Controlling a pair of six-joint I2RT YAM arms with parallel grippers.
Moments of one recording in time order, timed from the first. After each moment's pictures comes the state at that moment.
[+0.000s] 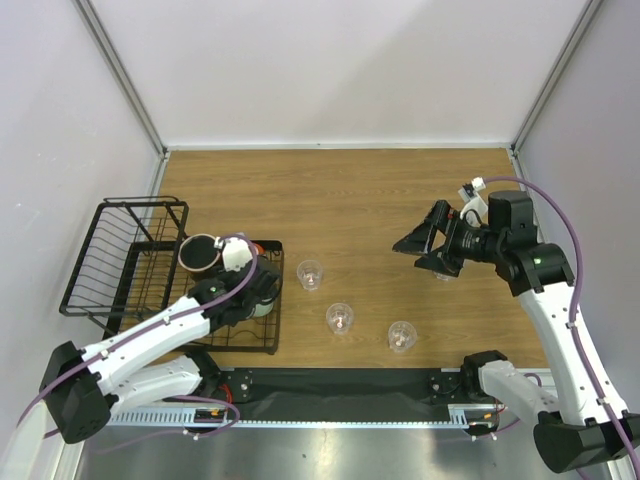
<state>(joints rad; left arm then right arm) -0.81 0.98 0.64 -0.68 -0.69 -0.91 0.20 0.93 1.14 -0.86 -0.68 0.71</state>
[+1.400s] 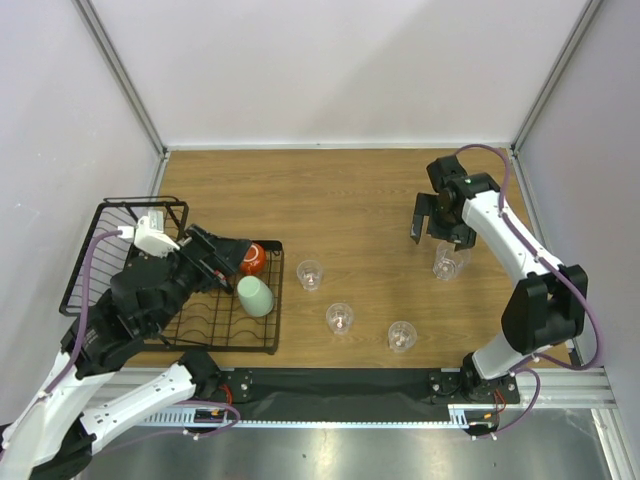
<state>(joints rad) -0.80 0.57 1.11 -0.85 -0.46 -0.96 0.27 1.56 1.40 -1.07 0.17 0.46</state>
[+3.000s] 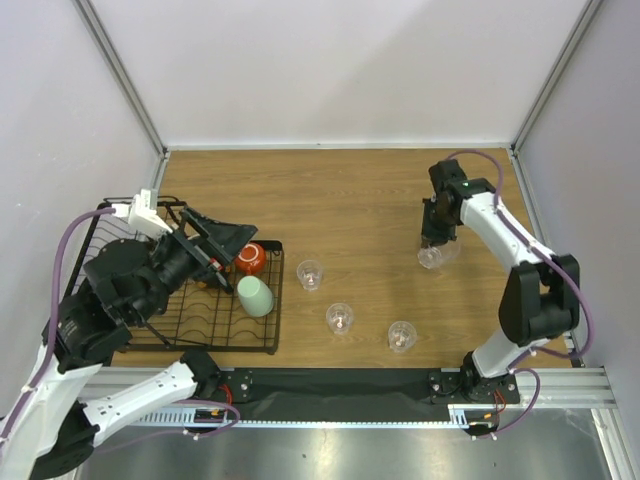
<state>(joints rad) -0.80 0.68 1.32 -0.85 -0.30 -0.96 0.23 1.63 1.32 -0.91 0.01 0.37</state>
